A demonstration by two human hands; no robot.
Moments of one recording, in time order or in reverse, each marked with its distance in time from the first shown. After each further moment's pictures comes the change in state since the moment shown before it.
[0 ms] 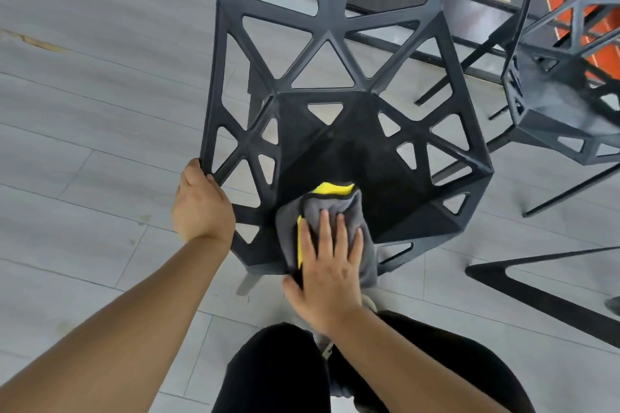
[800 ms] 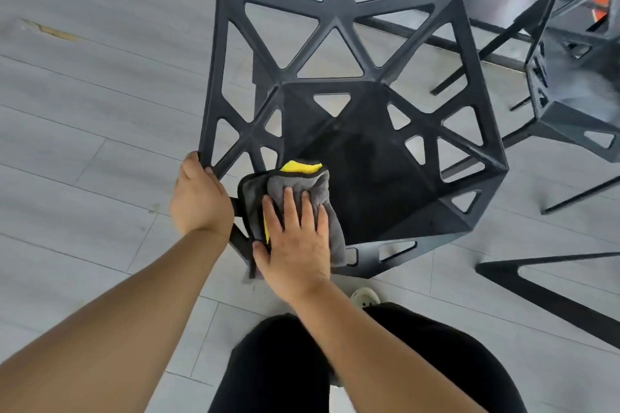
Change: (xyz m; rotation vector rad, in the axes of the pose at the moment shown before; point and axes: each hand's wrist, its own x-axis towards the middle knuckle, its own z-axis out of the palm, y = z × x) left_hand 0.001 0.002 0.001 0.033 -0.009 -0.036; right_hand 0.040 -0.030 0.003 0.013 0.006 -0.094
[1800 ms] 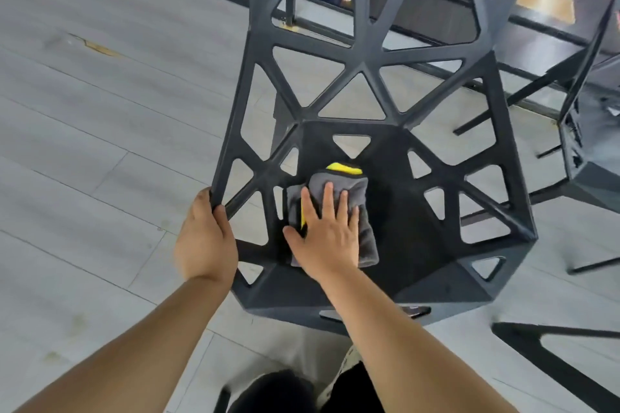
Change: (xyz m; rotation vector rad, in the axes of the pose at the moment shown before) left_hand 0.004 0.008 -0.002 -0.045 -0.032 -0.099; right_hand 0.092 0.050 -0.020 0.097 -0.156 0.107
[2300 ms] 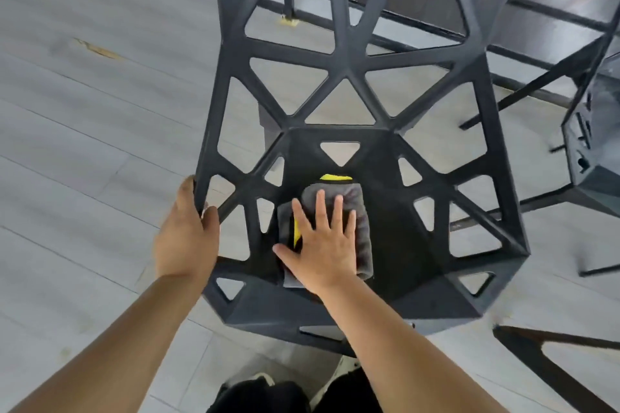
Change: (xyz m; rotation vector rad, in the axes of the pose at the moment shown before) left_hand 0.023 0.038 -0.010 0.068 -0.059 0.039; right_hand 0.011 0.035 -0.012 -0.025 -0.031 -0.142
